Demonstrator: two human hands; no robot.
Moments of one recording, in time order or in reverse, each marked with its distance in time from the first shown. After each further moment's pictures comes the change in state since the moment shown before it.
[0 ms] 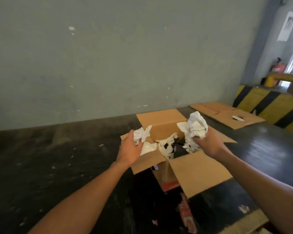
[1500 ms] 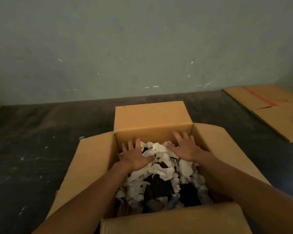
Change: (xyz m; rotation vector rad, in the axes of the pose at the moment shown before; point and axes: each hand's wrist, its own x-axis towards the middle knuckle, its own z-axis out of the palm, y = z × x) left_hand 0.197 -0.026 0.258 0.577 -0.400 -0.513; right_hand 0.305 0.197 0.155 -0.275 -0.827 -0.169
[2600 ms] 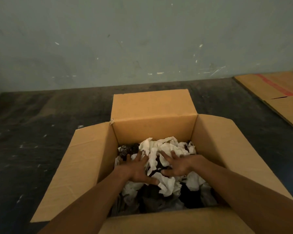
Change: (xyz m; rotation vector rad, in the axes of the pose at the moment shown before) left_hand -0.002 -0.014 0.040 0.265 -0.455 0.109; right_hand 0.013 0.014 0.052 -0.425 -0.656 -0.100
